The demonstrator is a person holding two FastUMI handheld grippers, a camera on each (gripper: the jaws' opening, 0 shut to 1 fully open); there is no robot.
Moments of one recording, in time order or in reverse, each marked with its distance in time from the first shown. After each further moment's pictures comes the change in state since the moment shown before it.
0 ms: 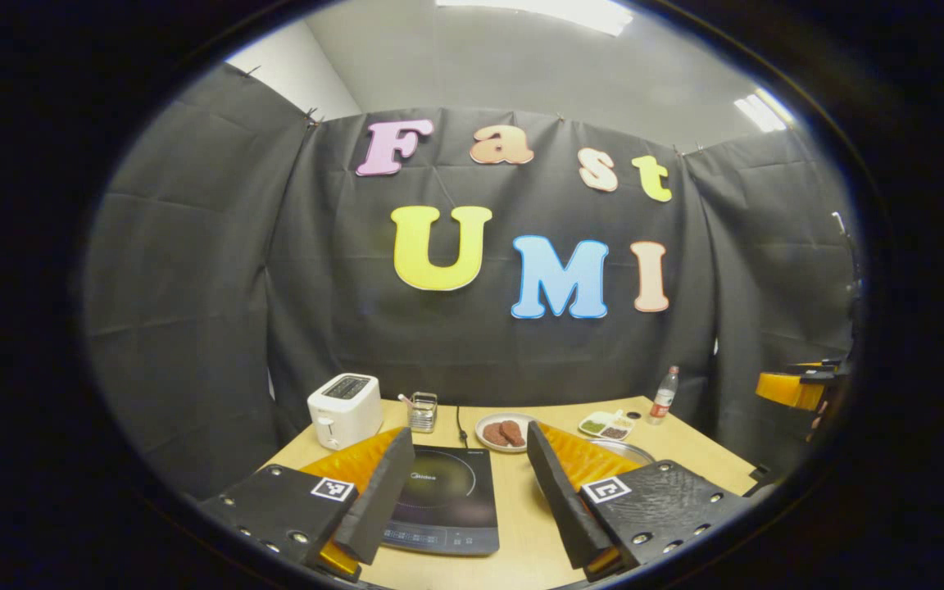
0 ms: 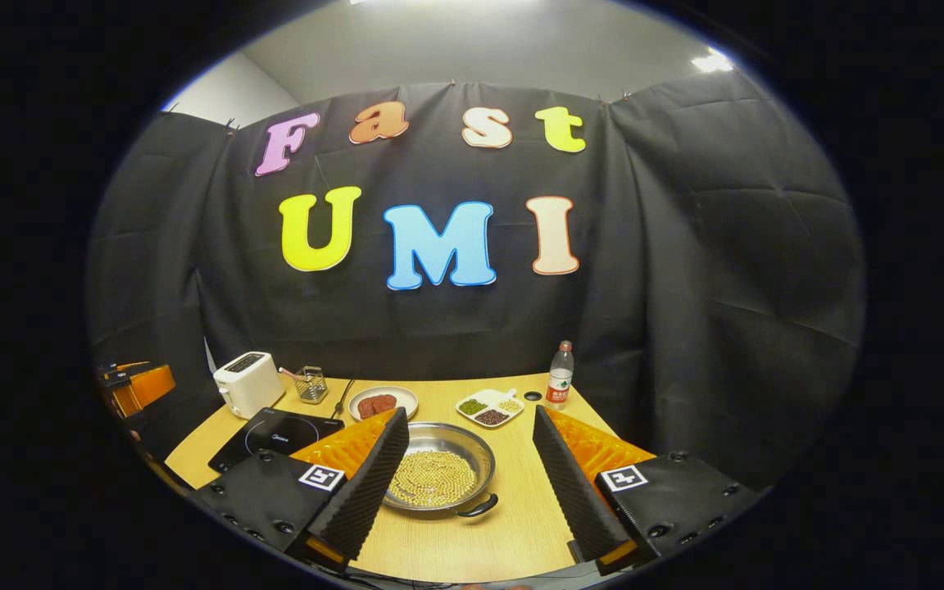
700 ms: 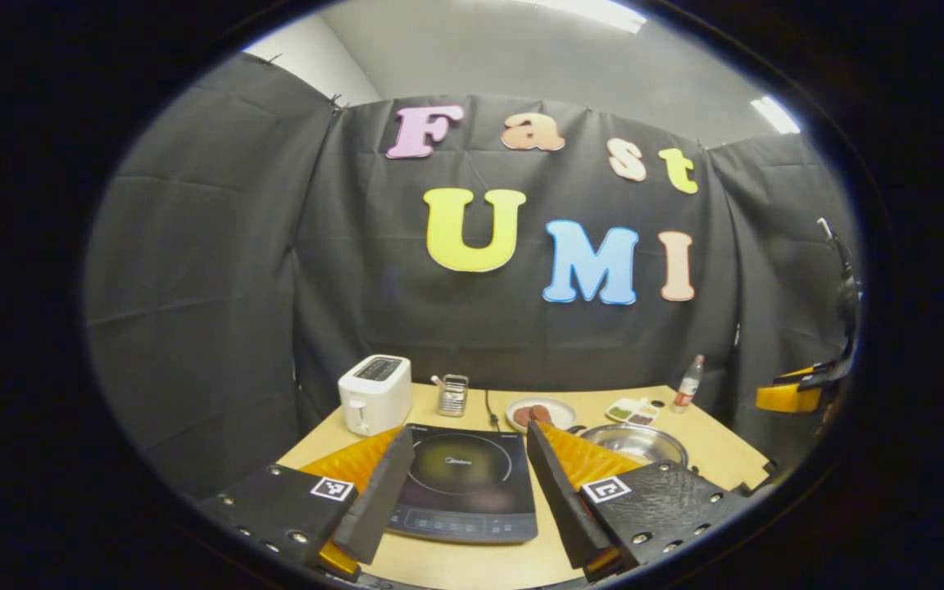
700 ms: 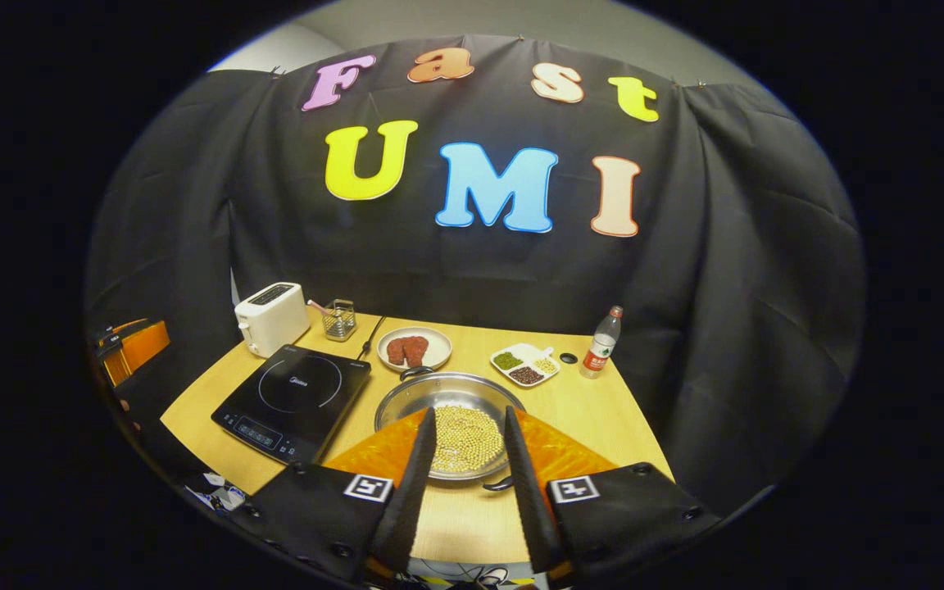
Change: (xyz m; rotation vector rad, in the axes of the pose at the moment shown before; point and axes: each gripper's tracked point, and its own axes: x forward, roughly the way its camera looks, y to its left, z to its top) left arm -0.008 0.069 -0.030 -0.024 0.058 0.083; right arm 0.022 0.057 -0.037 -0.141 0.207 0.118
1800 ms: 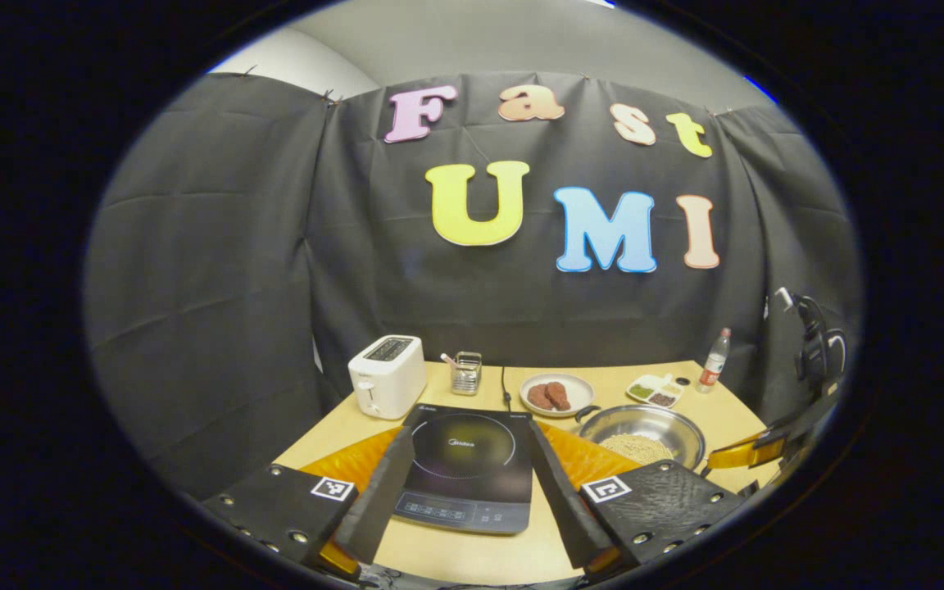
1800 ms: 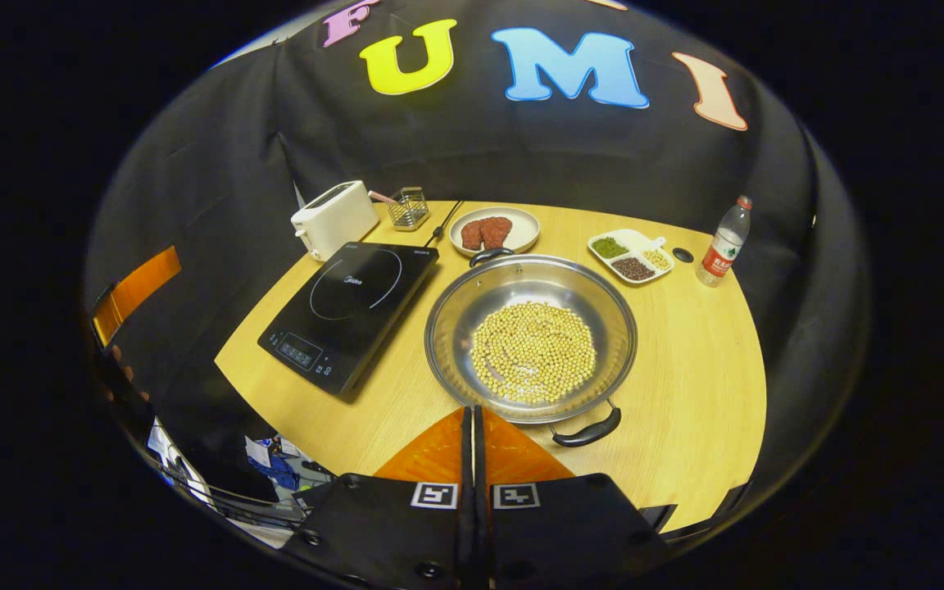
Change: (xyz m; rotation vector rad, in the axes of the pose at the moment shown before) left arm 0.018 -0.072 -0.018 0.071 0.104 0.099; right arm 0.076 0.029 -0.119 0.009 0.433 0.383
